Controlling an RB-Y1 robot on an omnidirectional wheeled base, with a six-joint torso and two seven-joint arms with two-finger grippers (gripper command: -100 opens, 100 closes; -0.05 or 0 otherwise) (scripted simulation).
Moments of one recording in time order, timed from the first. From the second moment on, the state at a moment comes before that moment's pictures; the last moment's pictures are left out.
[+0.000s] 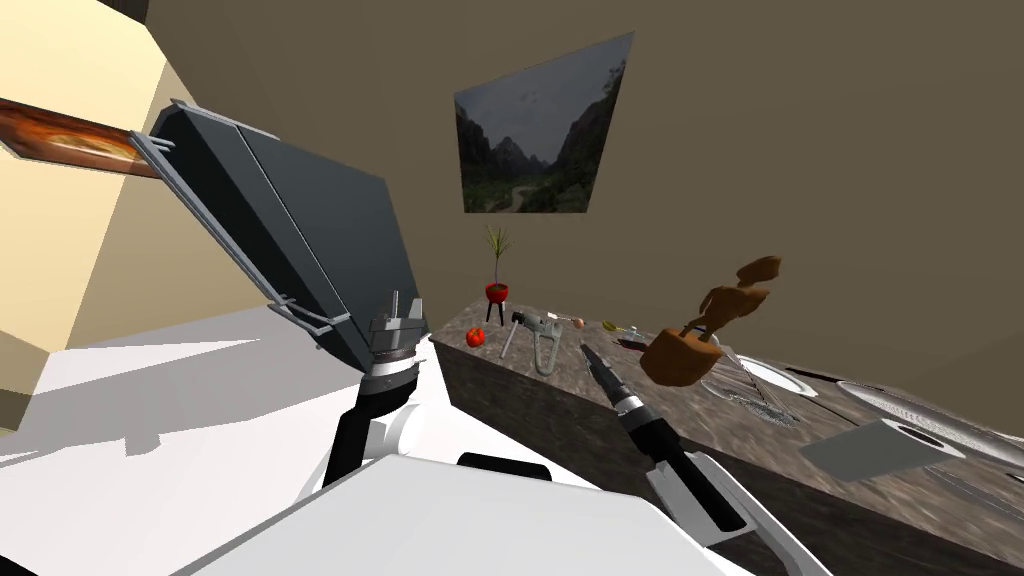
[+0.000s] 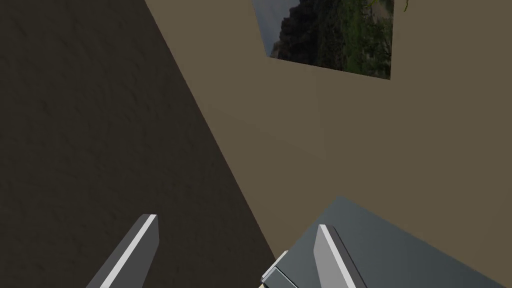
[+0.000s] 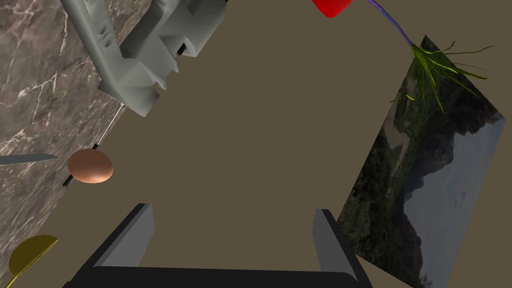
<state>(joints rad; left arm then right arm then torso) 0.46 -0.04 -0.01 -2.28 0.11 -0.61 -0.16 0.46 -0.64 0.09 -2.03 0.03 -0.17 0.00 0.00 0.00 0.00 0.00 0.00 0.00</state>
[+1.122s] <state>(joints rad) 0.46 -0.04 -0.01 -2.28 0.11 -0.61 -0.16 0.41 -1.00 0.16 -1.78 -0.05 0.02 -0.02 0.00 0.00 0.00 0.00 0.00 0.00</state>
